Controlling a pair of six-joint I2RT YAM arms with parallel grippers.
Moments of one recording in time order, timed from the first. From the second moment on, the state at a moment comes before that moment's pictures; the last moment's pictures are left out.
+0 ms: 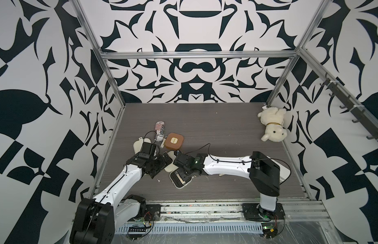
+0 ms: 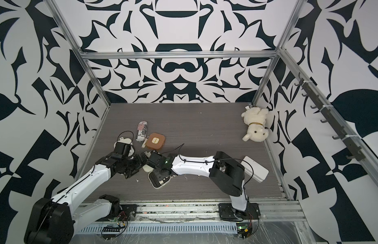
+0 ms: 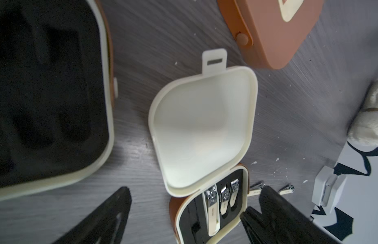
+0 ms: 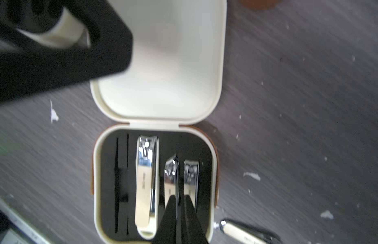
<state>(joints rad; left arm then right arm) -0.29 1.05 0.52 -0.55 0.31 -0.82 1.18 1.87 1.30 -0.59 0.12 0.53</state>
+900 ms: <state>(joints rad) -0.28 1.07 0.28 0.02 0.37 -0.83 1.26 1.74 0.96 -0.39 0.07 0.80</state>
